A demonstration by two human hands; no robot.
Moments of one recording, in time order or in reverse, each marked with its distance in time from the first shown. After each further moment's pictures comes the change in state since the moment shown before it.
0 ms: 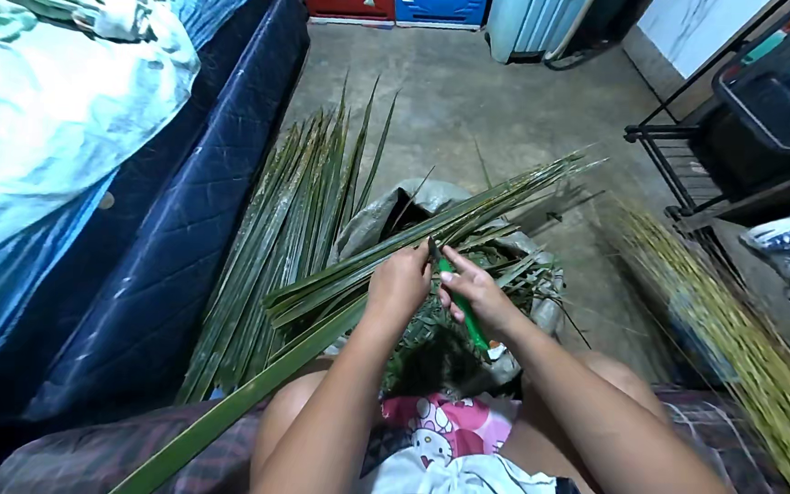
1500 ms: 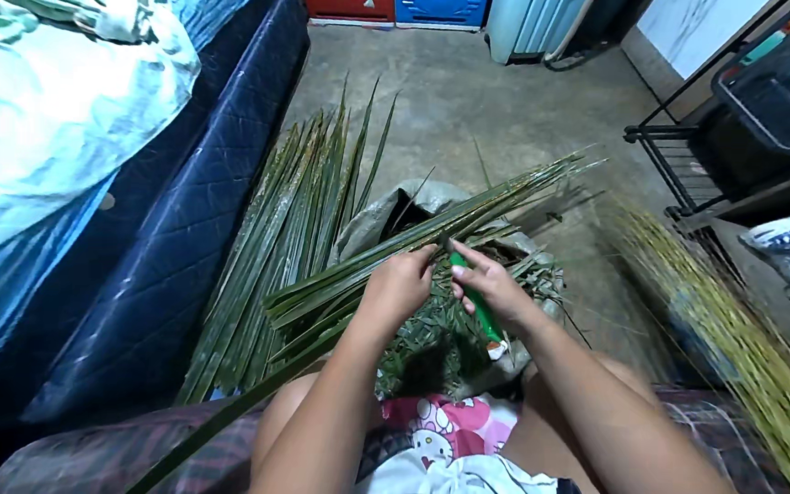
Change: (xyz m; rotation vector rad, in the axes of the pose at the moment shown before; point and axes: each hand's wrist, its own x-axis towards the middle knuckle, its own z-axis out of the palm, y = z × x) left_hand -0.003 -0.011 -0.006 -0.086 -0.050 0.097; right_hand 0.000 -0.011 -0.018 -0.079 0.033 -0.012
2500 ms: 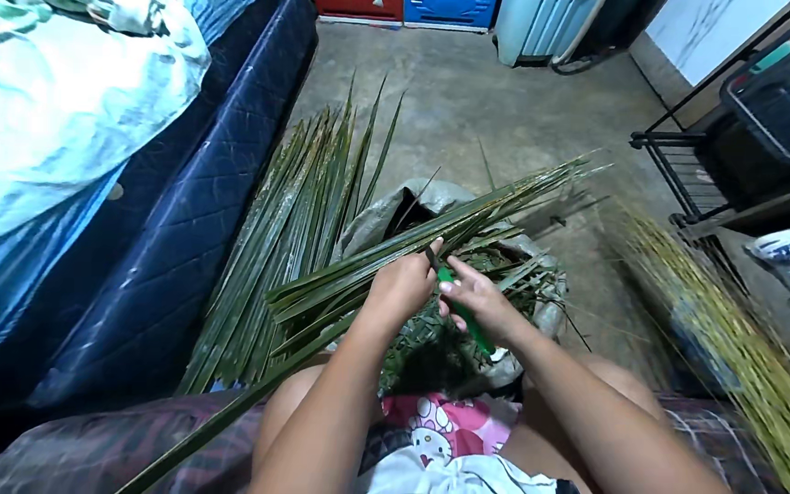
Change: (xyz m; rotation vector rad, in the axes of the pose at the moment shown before) left_hand 0.004 0.004 -0.002 0.066 -0.110 -0.094; right_hand -0.007 0.009 0.024 -0.020 -0.096 0.027
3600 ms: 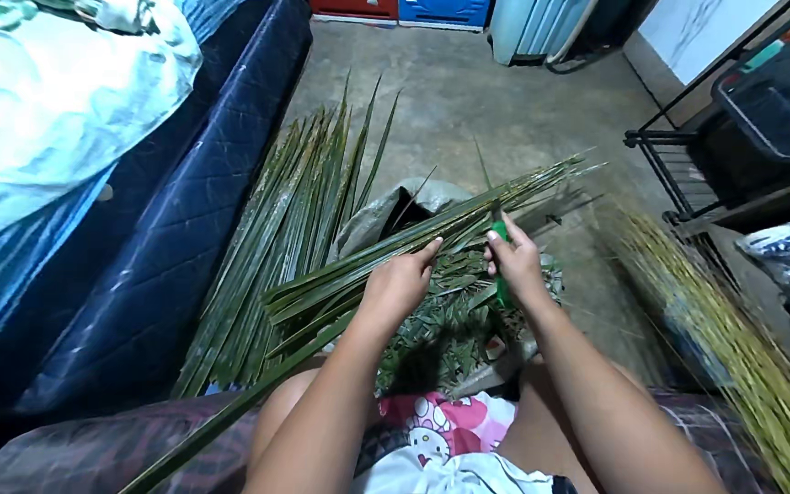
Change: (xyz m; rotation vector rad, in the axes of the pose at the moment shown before) left_hand -0.001 0.000 0.000 0.004 0.011 -0.017; right_hand 0.026 -0.006 -0.052 -0.220 0.654 -0.217
